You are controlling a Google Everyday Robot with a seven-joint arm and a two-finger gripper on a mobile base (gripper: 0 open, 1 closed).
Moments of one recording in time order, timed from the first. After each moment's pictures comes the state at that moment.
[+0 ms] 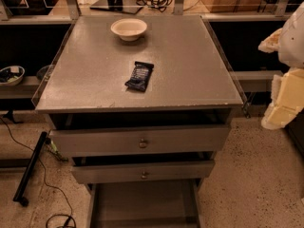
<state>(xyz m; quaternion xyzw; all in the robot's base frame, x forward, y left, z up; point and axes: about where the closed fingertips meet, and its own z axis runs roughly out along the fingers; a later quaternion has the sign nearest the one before) 0.438 -0.217 0.976 -0.60 0.78 -0.03 0.16</state>
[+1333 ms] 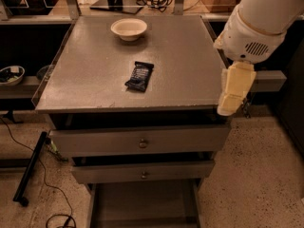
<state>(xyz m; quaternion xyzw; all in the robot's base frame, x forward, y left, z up) 0.490 -0.151 0.953 -0.65 0.74 -0.03 0.15</state>
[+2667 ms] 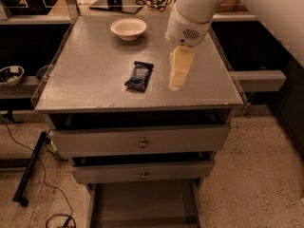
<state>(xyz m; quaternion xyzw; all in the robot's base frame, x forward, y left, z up) 0.592 -0.061 0.925 -0.70 0.70 0.01 0.16</state>
